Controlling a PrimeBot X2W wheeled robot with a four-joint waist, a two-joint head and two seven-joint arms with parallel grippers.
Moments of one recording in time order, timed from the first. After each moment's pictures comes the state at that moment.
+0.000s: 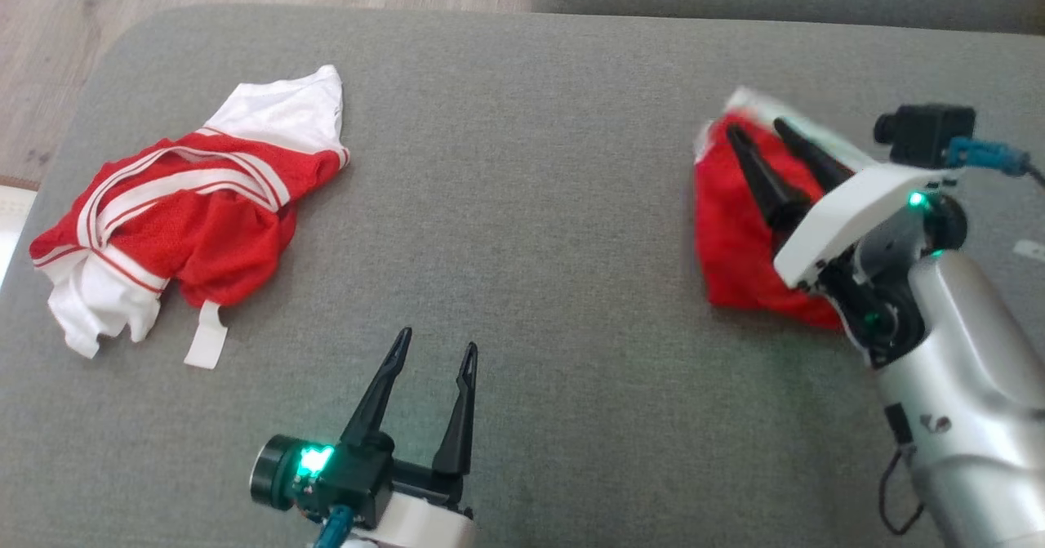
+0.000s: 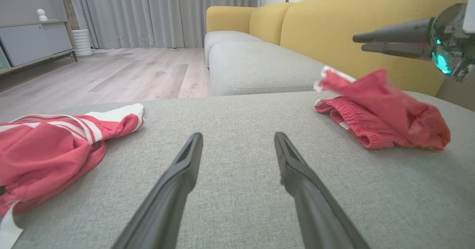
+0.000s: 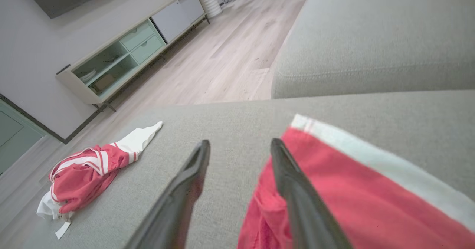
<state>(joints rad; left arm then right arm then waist) -0.03 0.05 -0.42 0.18 -0.12 0.06 -0.26 -0.51 -0.22 0.28 0.38 0.63 0.13 0.27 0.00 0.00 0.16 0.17</state>
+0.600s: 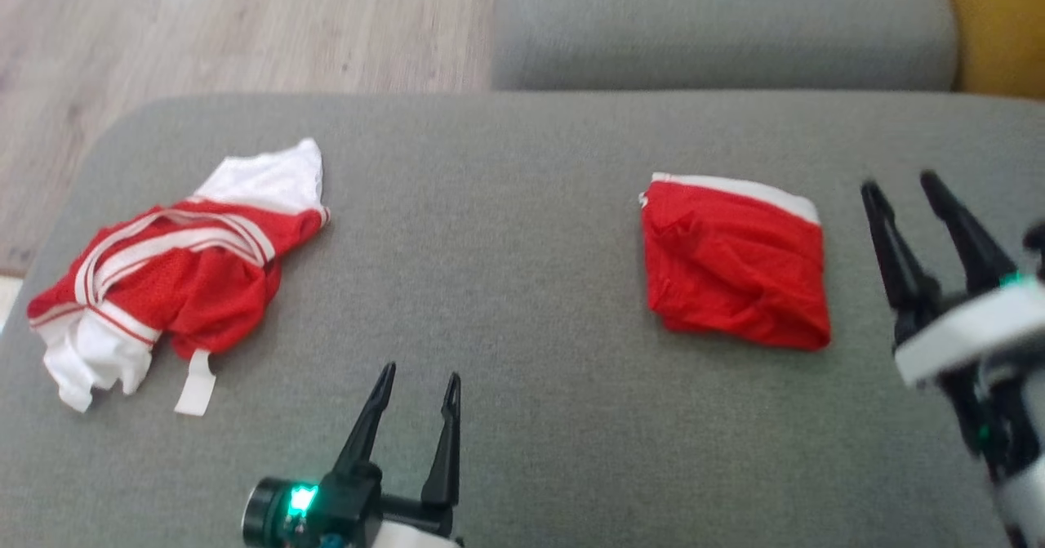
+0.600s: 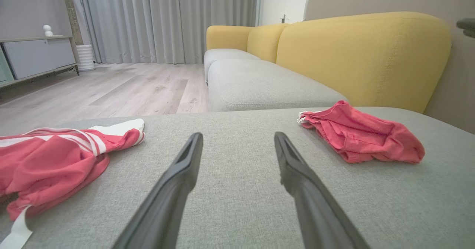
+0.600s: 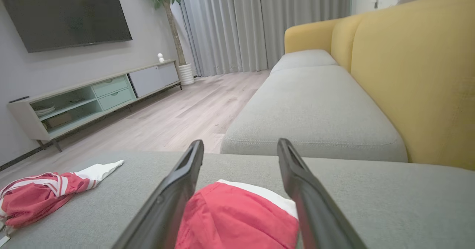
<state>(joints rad) 0.02 0.05 -0.41 0.19 -0.15 0.09 -0.26 -0.25 -0.43 0.22 0.18 0.64 0.13 0.02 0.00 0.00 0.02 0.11</state>
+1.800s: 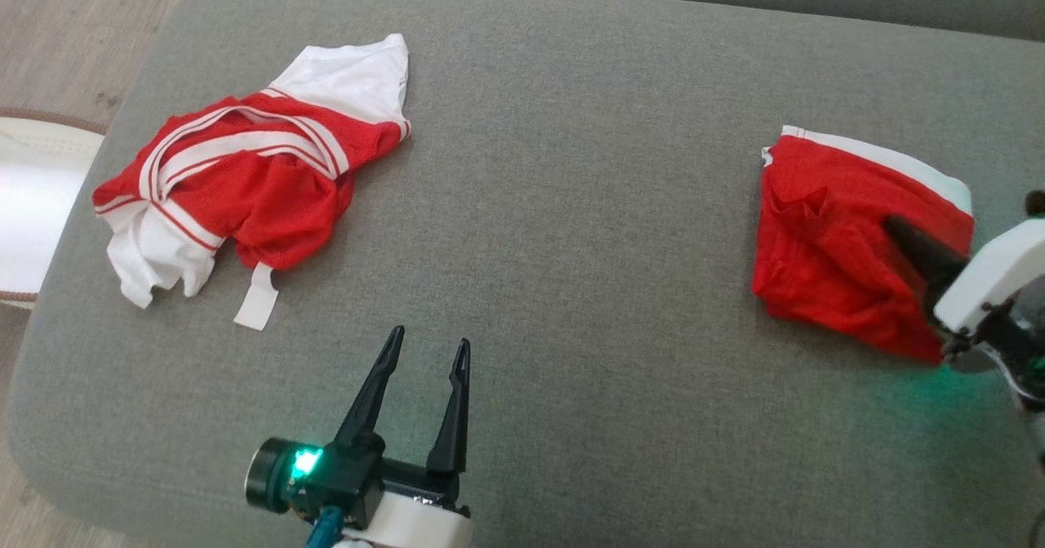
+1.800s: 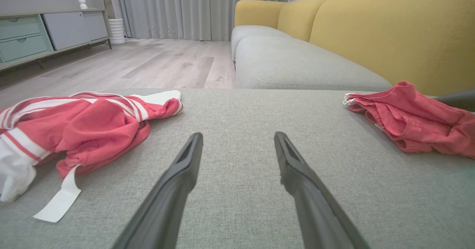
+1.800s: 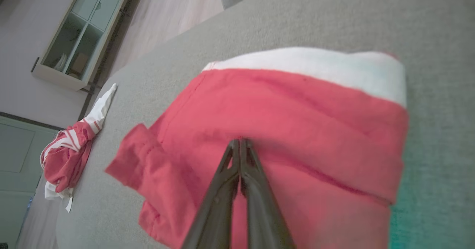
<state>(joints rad) -0.02 0.05 -0.42 0.16 -0.15 0.07 -0.26 -0.40 -0.51 0.27 0.47 1.08 0.13 0.45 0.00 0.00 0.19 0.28</state>
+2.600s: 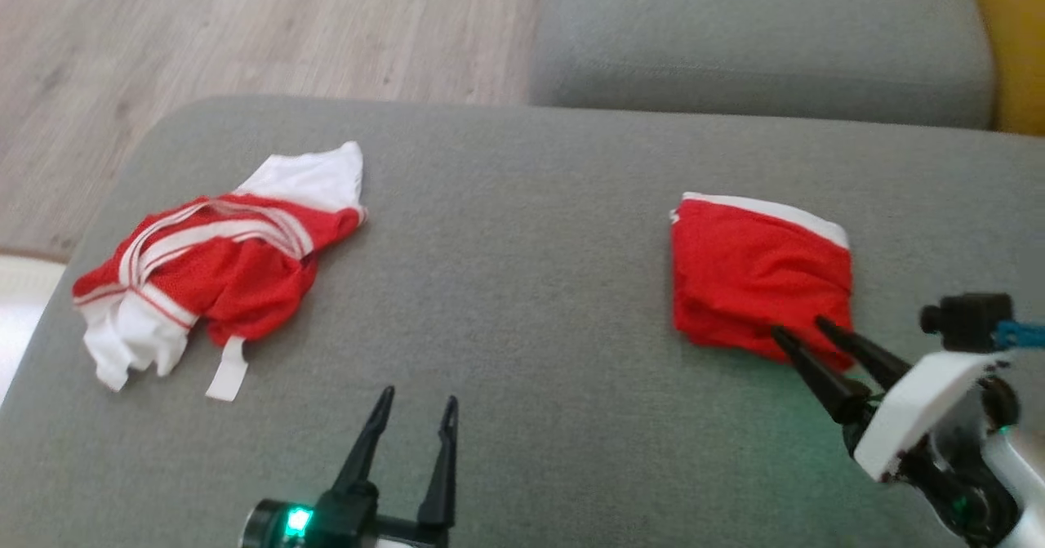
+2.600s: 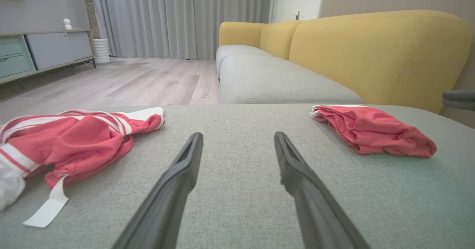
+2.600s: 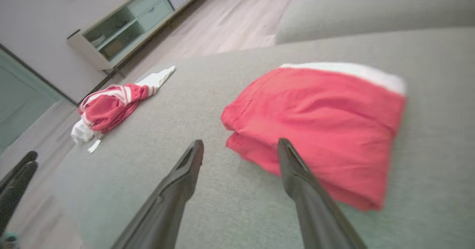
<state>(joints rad) 0.07 0.05 -0.41 0.21 -0.15 0.08 -0.26 -0.17 -0.57 0.53 0.20 1.03 0.13 0.23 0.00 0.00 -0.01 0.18</state>
